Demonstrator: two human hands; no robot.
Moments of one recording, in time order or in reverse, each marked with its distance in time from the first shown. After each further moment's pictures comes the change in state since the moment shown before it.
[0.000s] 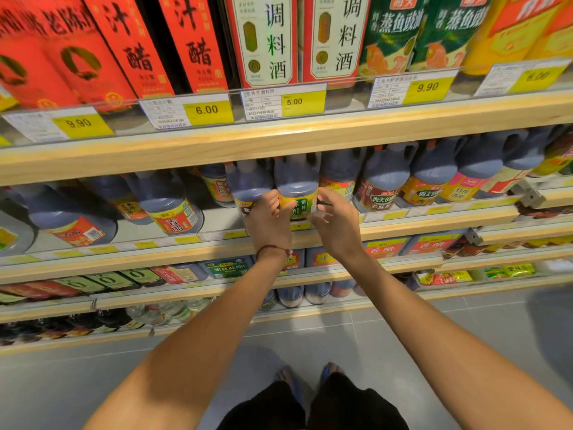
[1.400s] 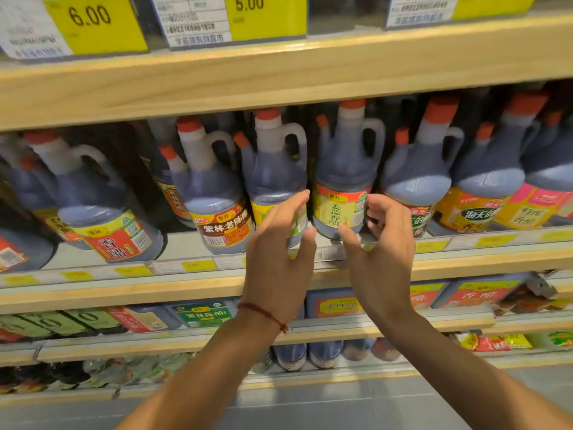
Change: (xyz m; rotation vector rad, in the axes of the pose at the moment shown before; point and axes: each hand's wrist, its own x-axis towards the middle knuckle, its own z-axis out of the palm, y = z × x) left_hand -0.015 -0.022 0.044 0.050 -0.041 0.610; right_hand 0.002 0.061 -0.009 0.035 0.380 -0.109
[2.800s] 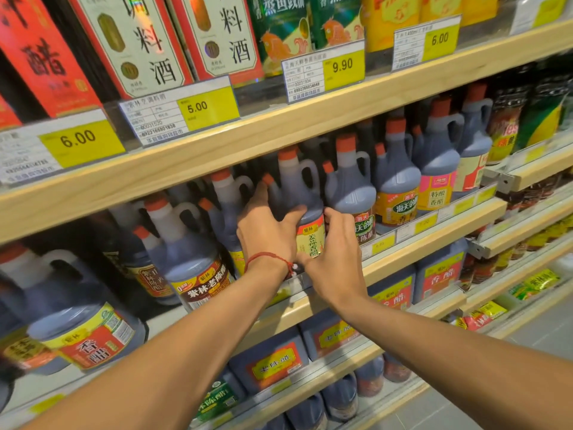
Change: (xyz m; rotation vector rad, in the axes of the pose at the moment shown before) left_hand 0.084 0.022 0.020 0.104 -0.079 -0.090; right_hand 0.006 -0.032 0.017 -0.199 0.082 0.163
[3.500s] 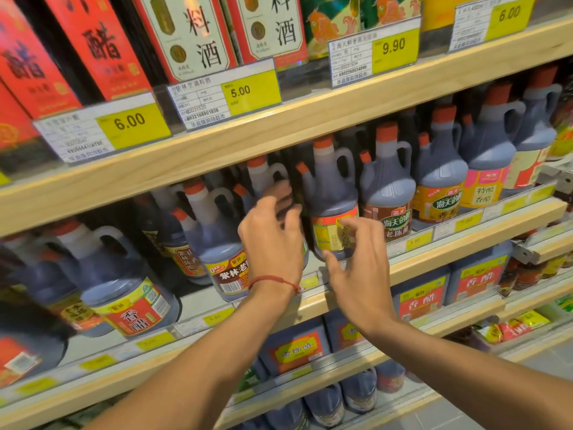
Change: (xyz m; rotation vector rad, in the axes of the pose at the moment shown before) left_hand -0.021 -0.018 -0.035 -0.095 0.194 0.141; right_hand -0.030 -0.001 0.003 0.114 0.001 -0.148
